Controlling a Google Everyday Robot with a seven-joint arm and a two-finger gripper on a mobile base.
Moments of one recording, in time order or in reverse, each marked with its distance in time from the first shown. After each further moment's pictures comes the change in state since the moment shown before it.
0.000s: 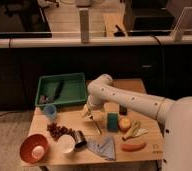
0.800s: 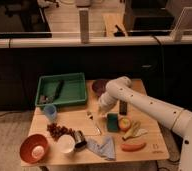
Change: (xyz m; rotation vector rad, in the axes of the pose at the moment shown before) arm -0.003 0.037 -0.017 0.152 0.060 0.210
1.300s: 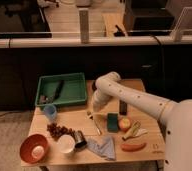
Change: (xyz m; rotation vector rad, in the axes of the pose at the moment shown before) arm 0.013 0.005 0.015 -0.028 -0.011 0.139
